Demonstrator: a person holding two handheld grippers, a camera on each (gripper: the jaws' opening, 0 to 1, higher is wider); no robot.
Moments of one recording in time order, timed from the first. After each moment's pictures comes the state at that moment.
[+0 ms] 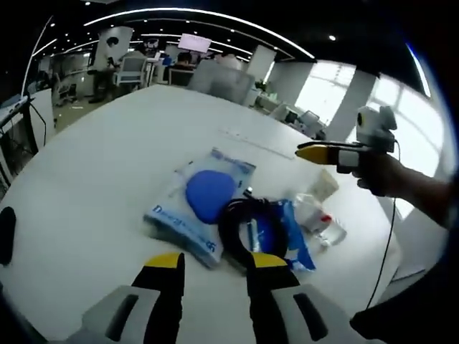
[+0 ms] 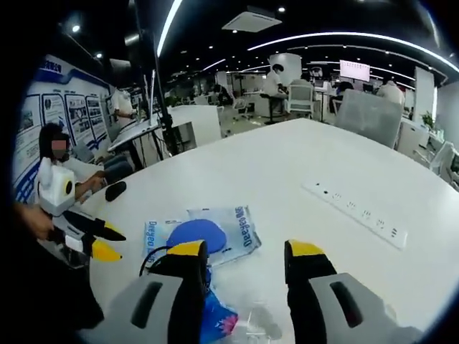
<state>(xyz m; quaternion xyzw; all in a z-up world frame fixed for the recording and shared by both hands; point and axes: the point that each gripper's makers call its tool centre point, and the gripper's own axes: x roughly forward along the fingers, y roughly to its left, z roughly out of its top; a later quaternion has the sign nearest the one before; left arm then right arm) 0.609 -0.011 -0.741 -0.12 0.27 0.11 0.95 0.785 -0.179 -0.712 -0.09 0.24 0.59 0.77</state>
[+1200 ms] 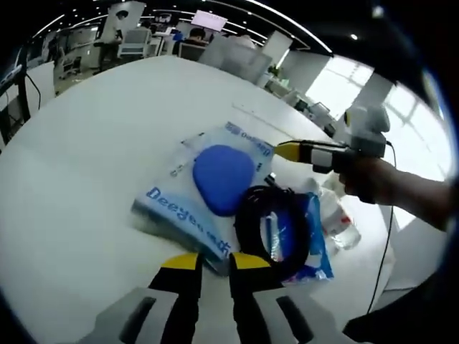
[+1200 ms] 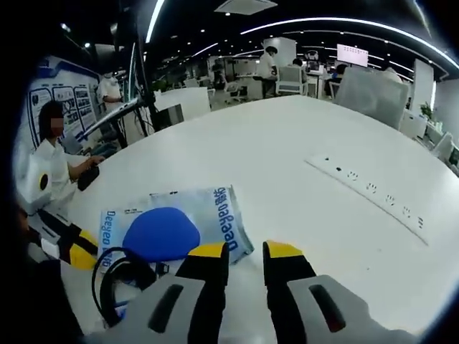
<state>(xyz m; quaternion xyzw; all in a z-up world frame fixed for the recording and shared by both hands) 0.648 -0.021 -0.869 -0.26 0.39 0.14 0.87 0.856 -0.038 -0.848 -0.17 0.29 0.58 0.74</state>
